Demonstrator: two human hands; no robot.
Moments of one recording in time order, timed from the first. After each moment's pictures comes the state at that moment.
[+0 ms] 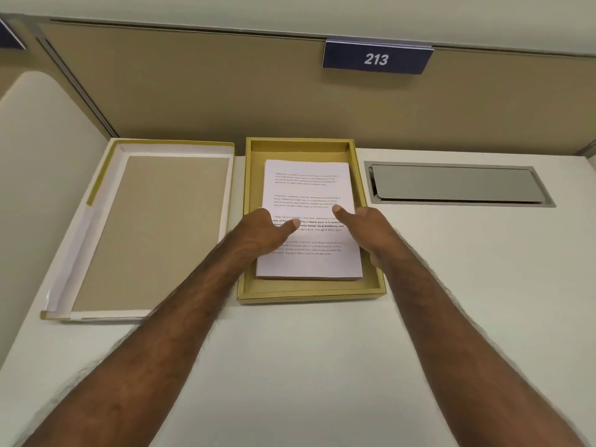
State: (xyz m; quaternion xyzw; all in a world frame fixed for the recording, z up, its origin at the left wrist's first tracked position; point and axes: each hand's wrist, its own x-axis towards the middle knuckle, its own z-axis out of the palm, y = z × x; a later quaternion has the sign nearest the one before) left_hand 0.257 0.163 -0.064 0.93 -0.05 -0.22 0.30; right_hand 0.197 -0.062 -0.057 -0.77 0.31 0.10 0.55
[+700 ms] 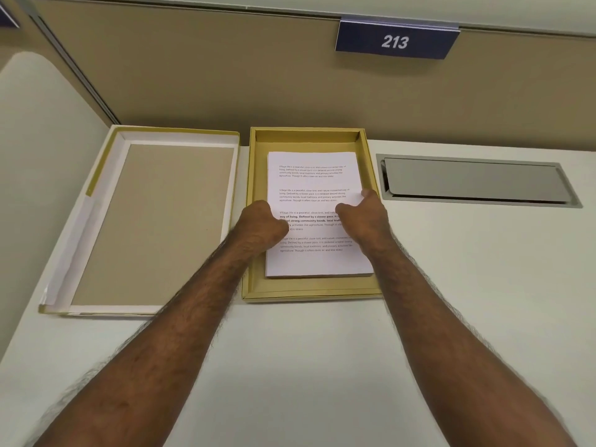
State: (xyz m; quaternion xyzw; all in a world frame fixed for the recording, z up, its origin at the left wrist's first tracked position) left_hand 0.273 0.162 -0.086 0.92 0.03 -0.20 0.32; right_hand 0.228 -0.042 -0.074 -0.82 0.34 0.01 0.47
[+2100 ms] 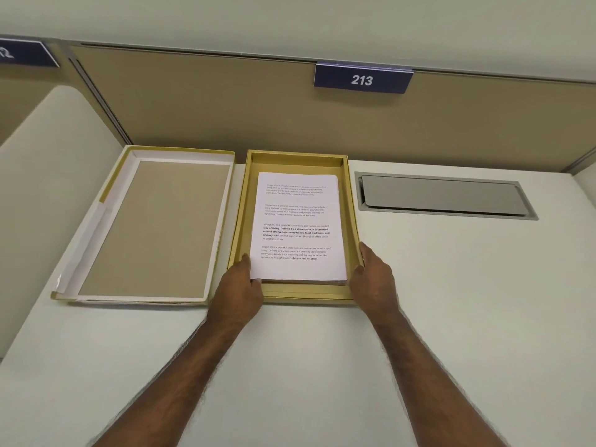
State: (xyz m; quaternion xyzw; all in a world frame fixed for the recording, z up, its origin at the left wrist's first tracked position) left_hand 0.130 0.186 -0.083 0.95 0.02 -0.14 0.29; right_hand 0.094 -0.071 -0.079 -0.89 0.30 0.06 0.34
